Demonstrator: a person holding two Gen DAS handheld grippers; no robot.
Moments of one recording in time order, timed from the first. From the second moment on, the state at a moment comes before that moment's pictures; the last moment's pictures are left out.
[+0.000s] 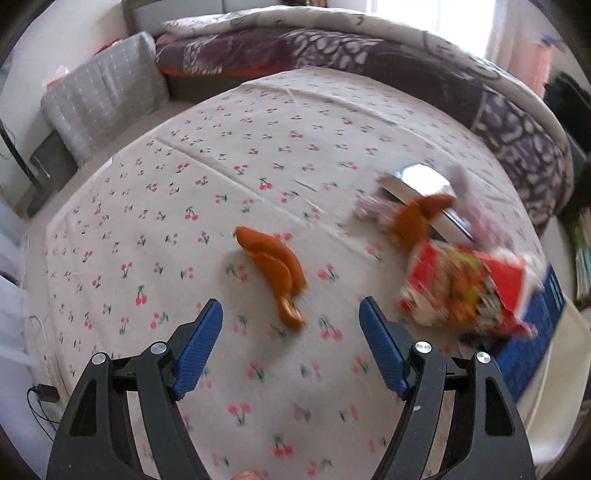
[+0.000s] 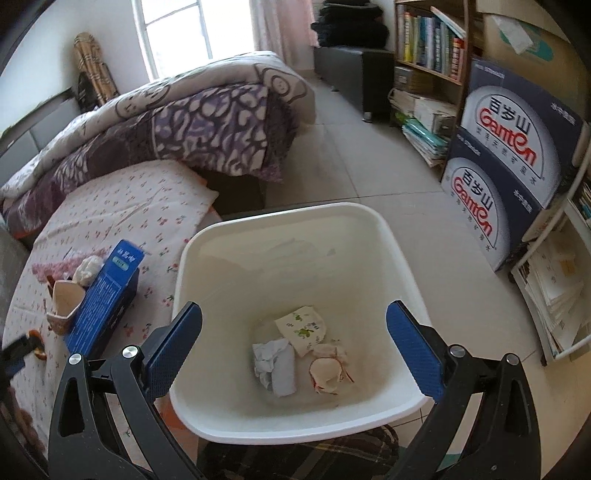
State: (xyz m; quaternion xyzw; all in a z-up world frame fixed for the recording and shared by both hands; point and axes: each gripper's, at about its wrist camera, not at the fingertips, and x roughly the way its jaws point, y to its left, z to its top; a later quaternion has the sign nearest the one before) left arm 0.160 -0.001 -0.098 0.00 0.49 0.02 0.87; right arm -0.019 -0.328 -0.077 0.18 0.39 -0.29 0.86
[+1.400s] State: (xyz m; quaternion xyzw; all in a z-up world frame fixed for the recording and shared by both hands) left arm 0.141 0.107 -0.106 -0.08 0.51 -0.02 0.85; right arm 0.203 -0.111 -0.071 -0.14 0.44 0.04 0.88
